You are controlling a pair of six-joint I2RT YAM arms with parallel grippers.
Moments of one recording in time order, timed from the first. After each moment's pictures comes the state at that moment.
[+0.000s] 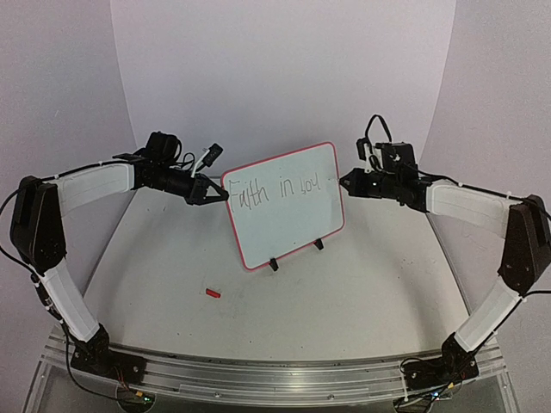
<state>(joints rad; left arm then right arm) -0.39 1.71 1.38 -0.41 0.83 0.19 0.42 1.62 1.22 -0.06 -0.16 0.30</state>
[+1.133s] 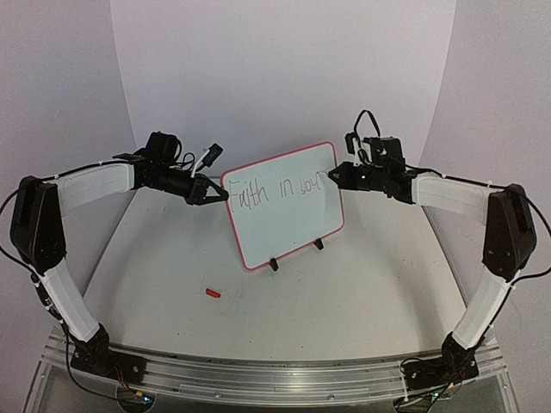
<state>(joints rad) -0.39 1.71 1.38 -0.41 0.83 0.19 0.42 1.77 1.35 -0.02 -0.21 0.30</state>
